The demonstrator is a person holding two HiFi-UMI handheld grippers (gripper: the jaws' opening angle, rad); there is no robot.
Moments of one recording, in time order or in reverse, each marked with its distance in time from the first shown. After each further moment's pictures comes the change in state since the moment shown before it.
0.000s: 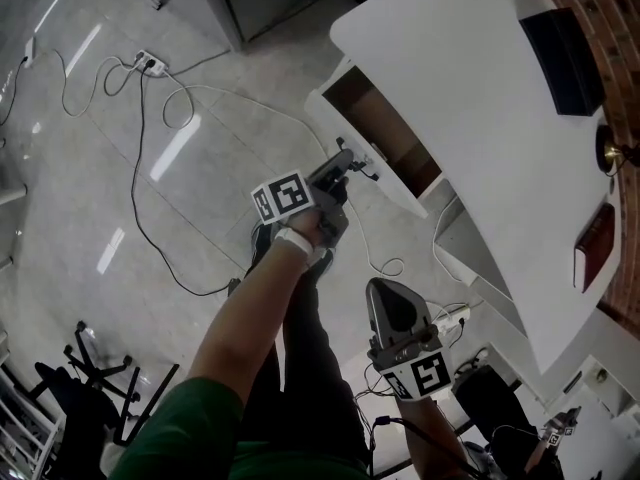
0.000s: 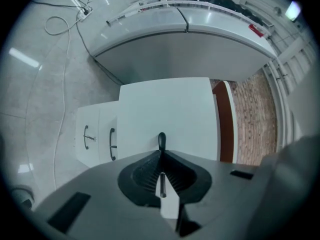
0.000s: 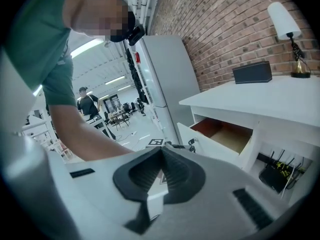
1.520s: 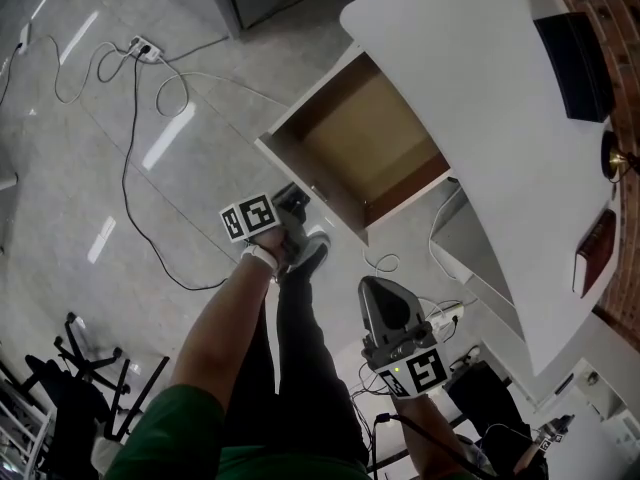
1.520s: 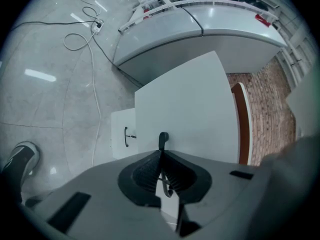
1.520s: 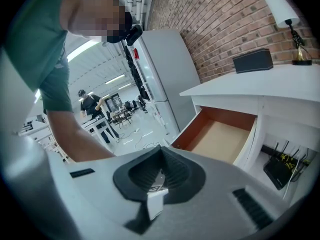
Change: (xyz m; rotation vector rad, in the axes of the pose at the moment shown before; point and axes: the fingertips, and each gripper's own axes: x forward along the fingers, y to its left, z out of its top) left arm -0.084 0.099 -0.013 0.030 0.037 0.224; right arm 0.010 0.001 -0.025 0.035 0.042 0.043
